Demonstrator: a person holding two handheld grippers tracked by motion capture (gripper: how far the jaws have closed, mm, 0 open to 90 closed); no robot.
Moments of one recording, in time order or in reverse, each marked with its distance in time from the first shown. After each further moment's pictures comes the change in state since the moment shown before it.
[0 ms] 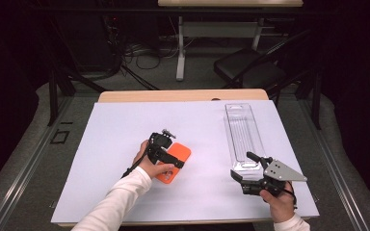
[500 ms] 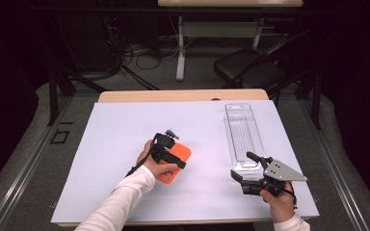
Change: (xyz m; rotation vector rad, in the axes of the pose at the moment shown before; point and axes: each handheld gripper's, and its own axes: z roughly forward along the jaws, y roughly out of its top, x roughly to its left) left arm 0.001 0.005 0.016 0.046 0.010 -0.014; right arm 0.000 0.000 0.000 0.002 0.001 0.003
